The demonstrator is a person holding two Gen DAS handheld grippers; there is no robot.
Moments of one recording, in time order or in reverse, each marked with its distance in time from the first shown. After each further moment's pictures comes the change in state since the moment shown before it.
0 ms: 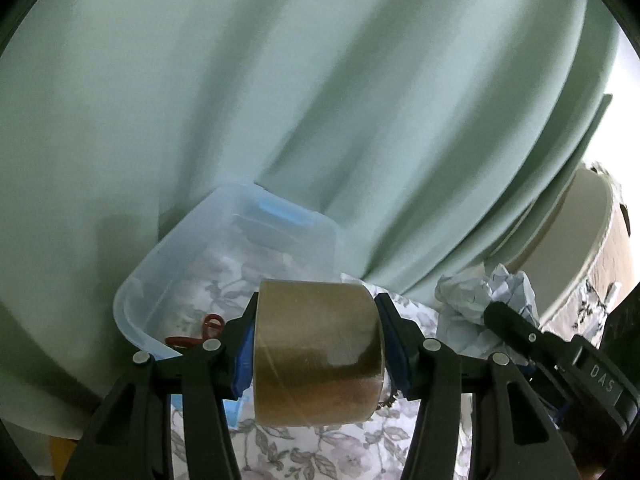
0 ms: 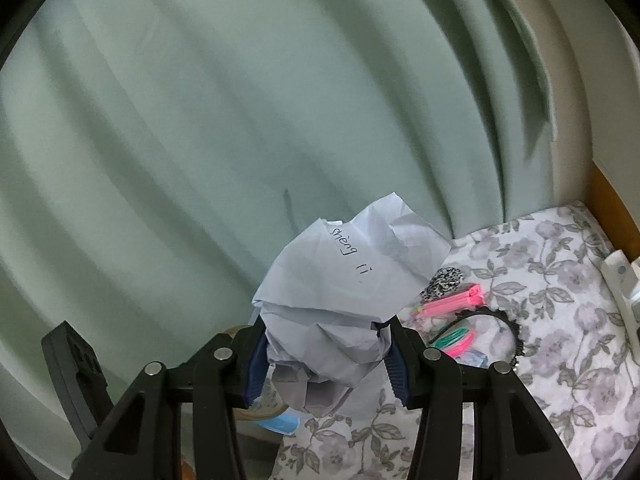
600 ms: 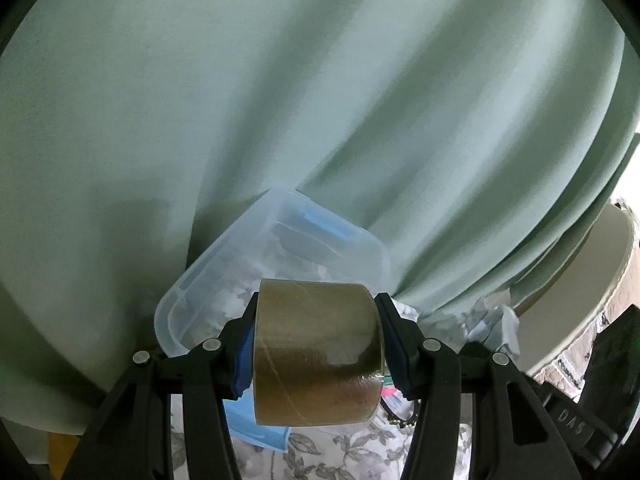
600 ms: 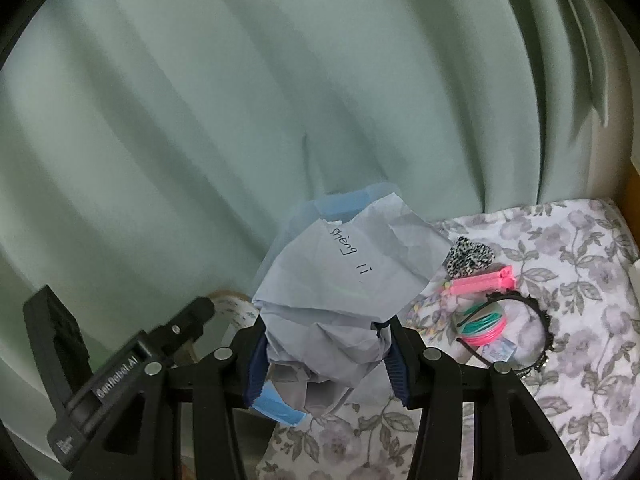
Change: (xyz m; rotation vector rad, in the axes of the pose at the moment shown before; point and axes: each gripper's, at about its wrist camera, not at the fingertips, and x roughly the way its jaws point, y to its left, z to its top) left arm 0.006 0.043 0.009 -0.082 -0.028 0.054; right arm 0.058 0.011 -0.024 -0.082 0.137 0.008
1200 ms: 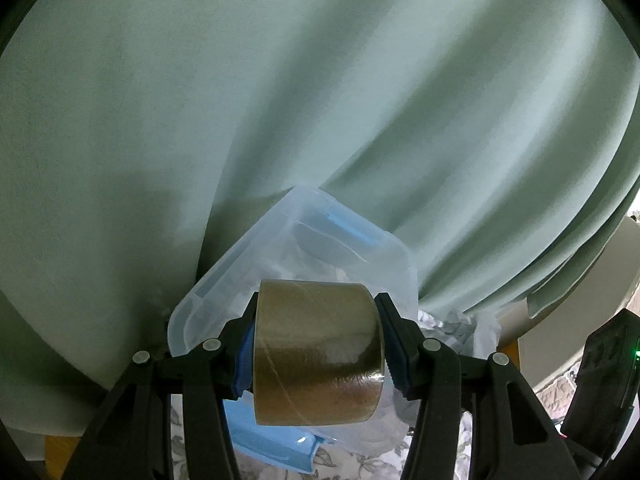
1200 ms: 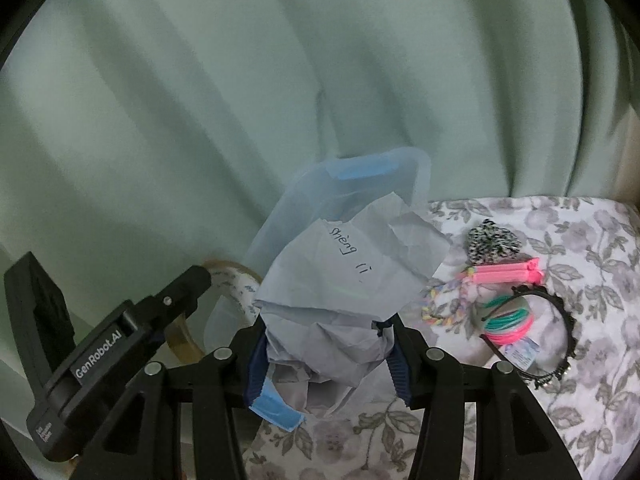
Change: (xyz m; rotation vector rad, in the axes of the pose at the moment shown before) left arm 0.018 0.026 0.003 -0.038 0.002 0.028; right arm 0.047 0.019 -0.010 -0.087 0.108 0.013
